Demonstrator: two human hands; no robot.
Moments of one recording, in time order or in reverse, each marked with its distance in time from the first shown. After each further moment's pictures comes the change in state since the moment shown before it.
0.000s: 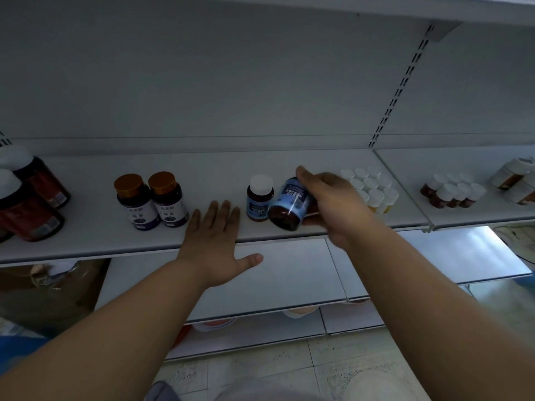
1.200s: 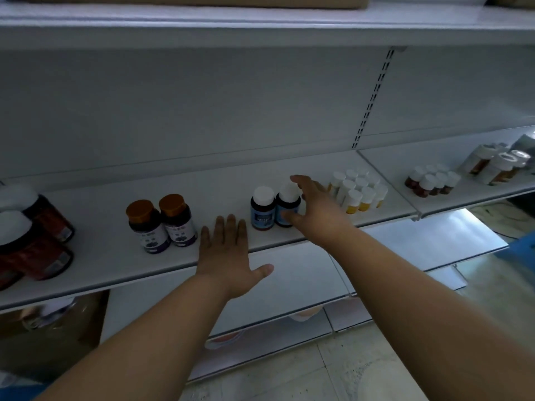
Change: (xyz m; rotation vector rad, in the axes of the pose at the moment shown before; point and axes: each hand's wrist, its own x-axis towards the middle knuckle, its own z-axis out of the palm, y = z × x) left_hand -0.002 0.002 -0.007 0.010 -0.062 0.025; right_hand 0.018 0.032 0.013 -0.850 0.150 -0.449
